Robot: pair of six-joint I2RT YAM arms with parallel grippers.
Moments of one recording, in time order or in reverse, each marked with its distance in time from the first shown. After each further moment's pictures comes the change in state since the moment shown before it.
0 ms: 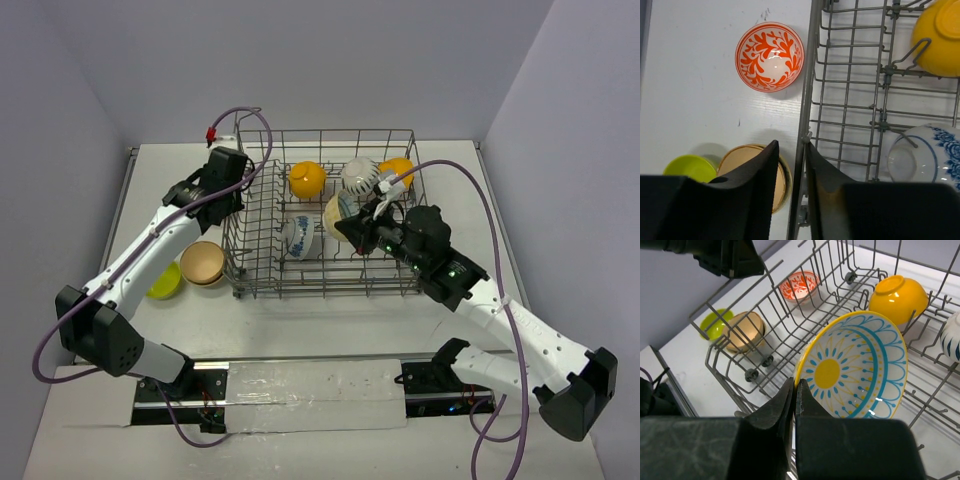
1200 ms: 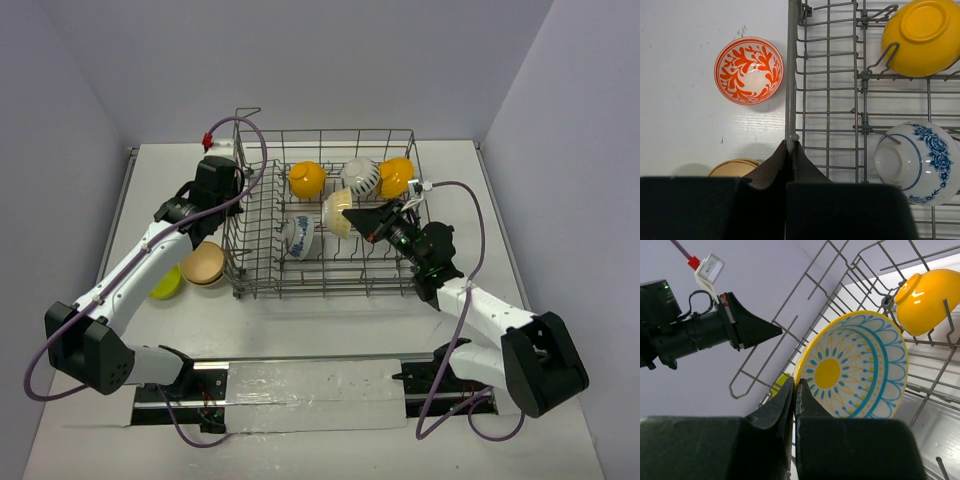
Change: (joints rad) left arm 0.030 -0.104 -0.172 0.209 0.138 0.075; right arm -0.301 0.169 -0.388 0.881 -0.262 0.634
